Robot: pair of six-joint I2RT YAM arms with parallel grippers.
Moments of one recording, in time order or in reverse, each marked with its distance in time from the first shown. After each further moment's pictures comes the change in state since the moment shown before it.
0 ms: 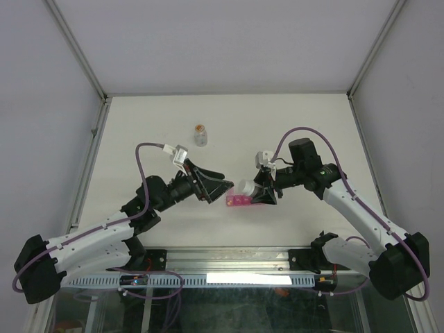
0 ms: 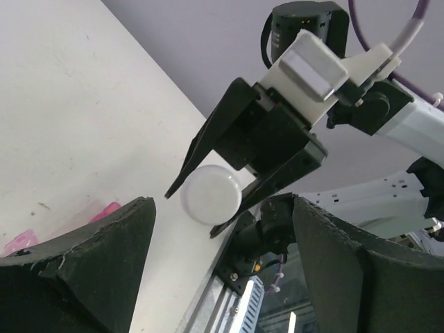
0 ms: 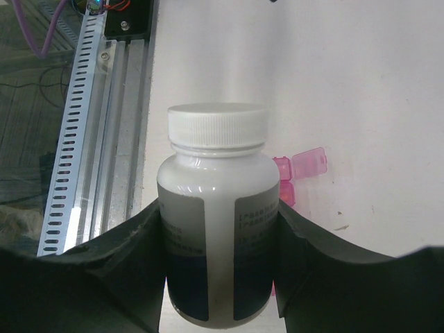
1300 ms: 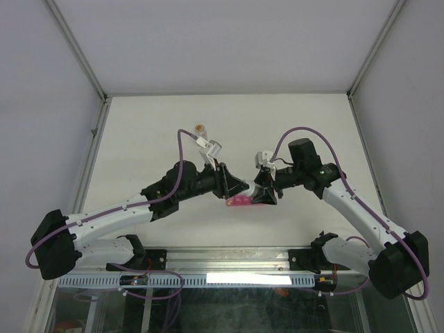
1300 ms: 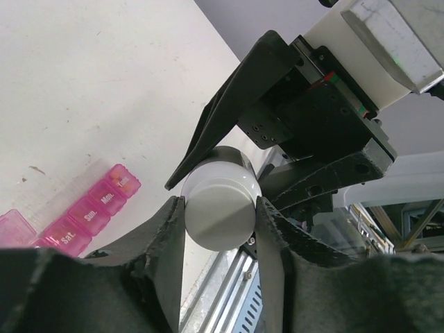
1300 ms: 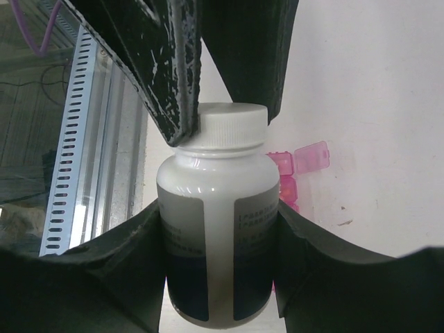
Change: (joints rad) left arm -0.093 0.290 0.297 -0.283 0.003 0.053; right arm -0.001 0.009 0.000 -0.009 0.007 -0.002
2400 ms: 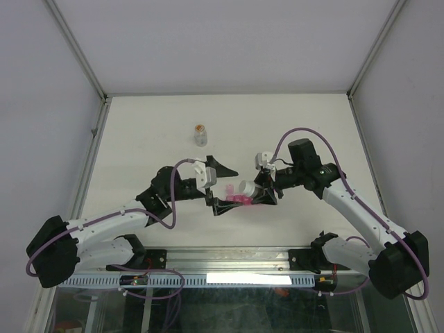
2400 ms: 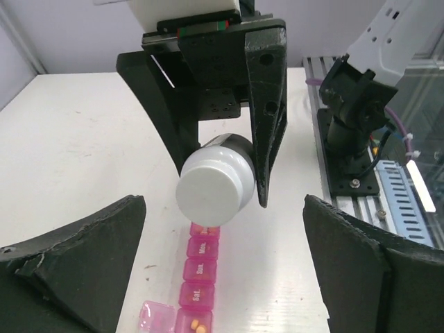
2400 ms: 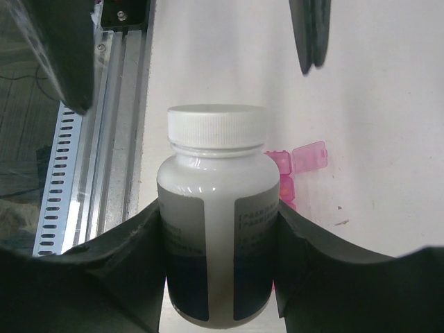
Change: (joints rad) left arm 0.099 -0.008 -0.135 0.299 0.438 0.806; right arm 0.000 0.000 0.000 -0.013 0.005 -0.030
